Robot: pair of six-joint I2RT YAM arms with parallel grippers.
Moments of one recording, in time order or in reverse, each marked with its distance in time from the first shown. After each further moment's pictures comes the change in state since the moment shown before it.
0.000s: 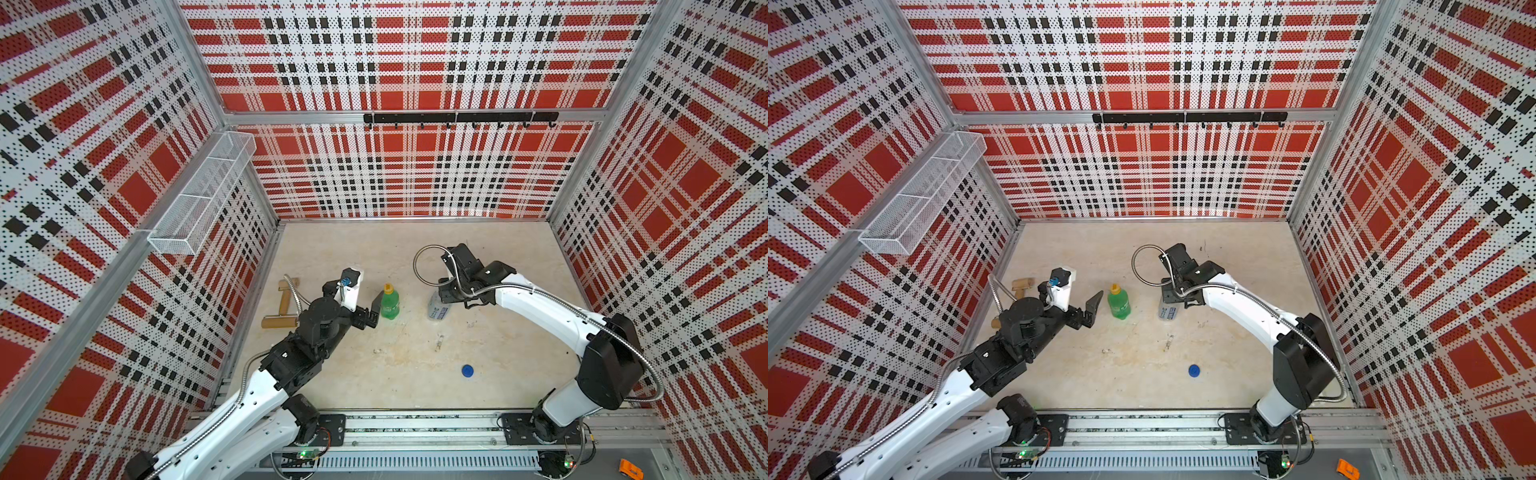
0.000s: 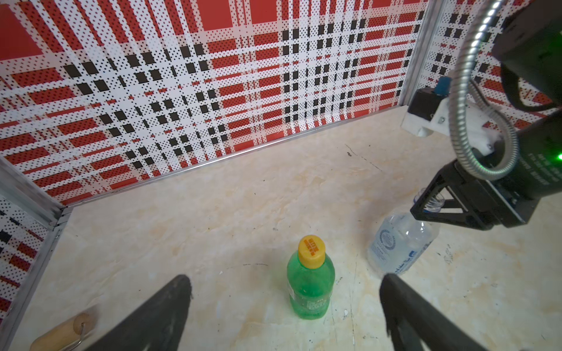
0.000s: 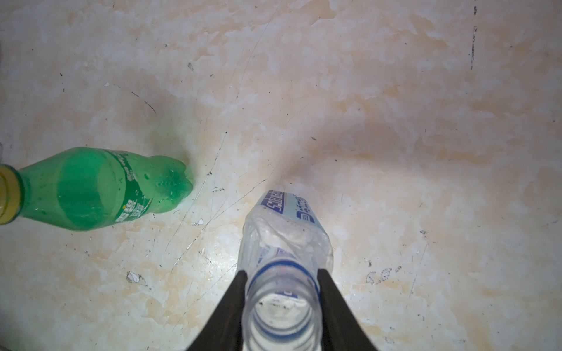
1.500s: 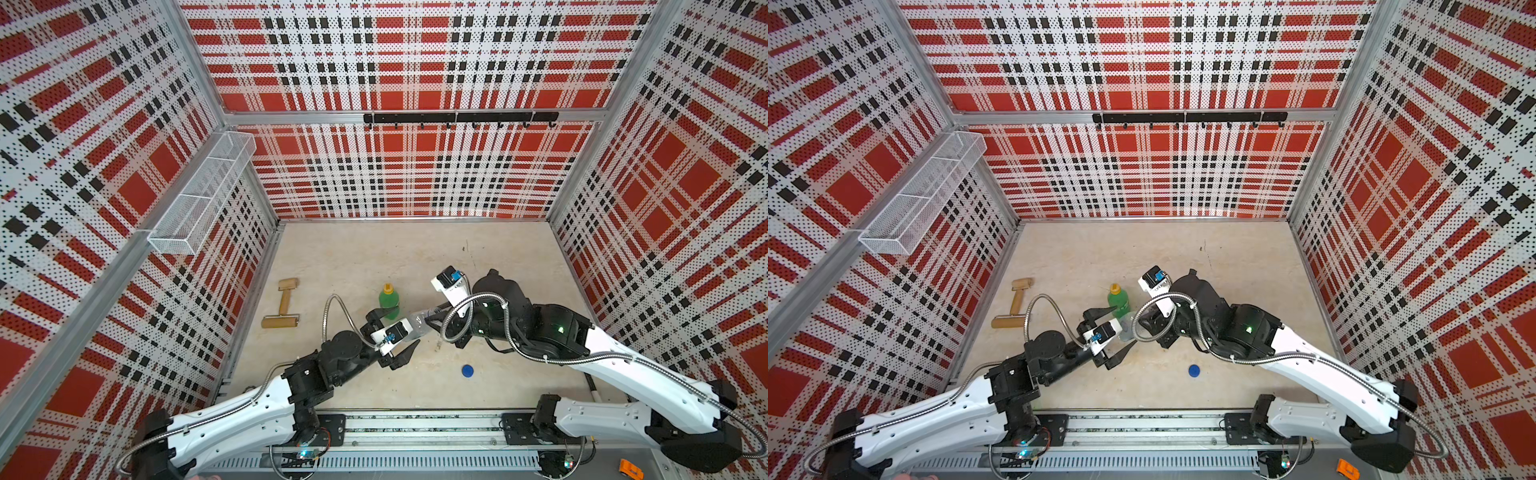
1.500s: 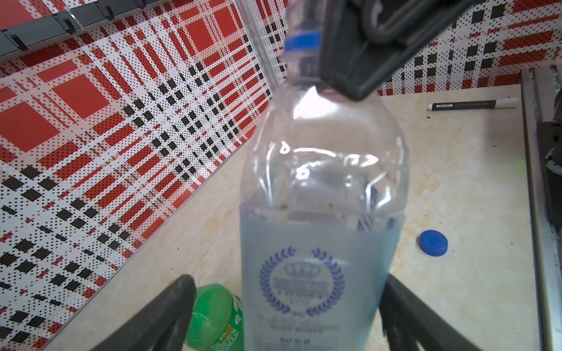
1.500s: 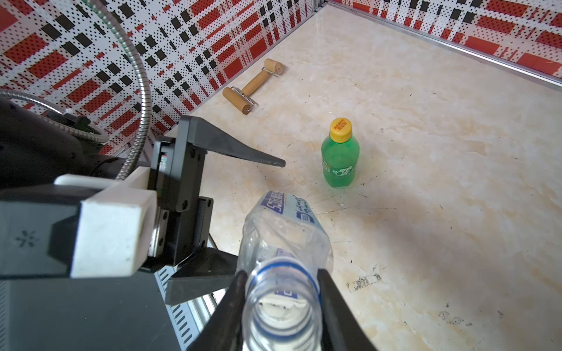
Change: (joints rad) left arm -0.351 0.017 -0.206 0.274 0.103 0.370; right arm 0.372 -0.486 -0.069 0.033 -0.120 -0.207
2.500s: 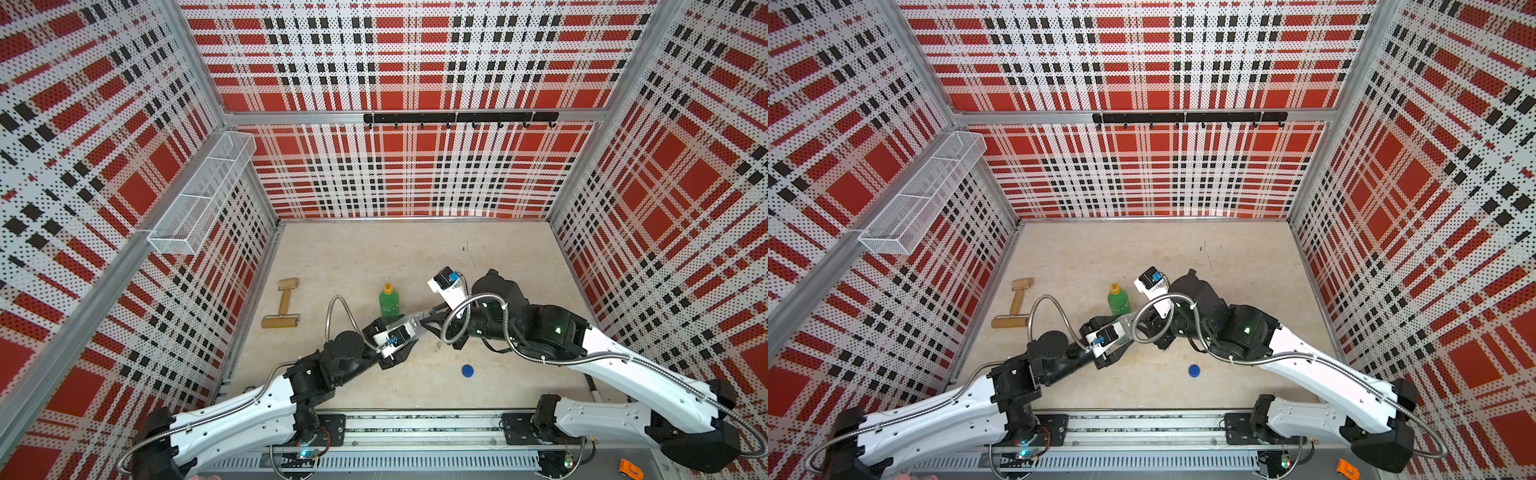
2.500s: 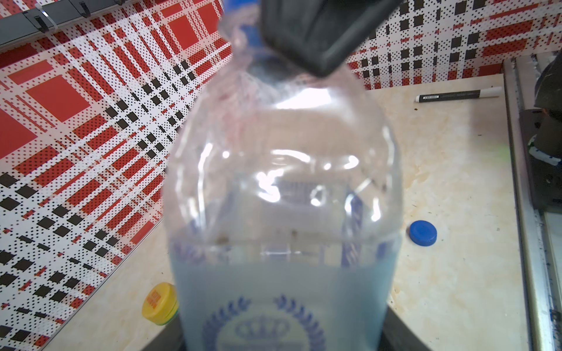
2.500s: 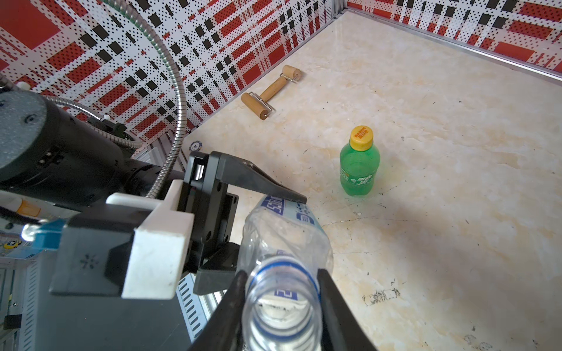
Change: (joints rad) left arm 0.000 0.010 -0.010 0.000 0.038 0.014; right arm 0.000 0.000 -0.019 0.053 -0.058 0.000
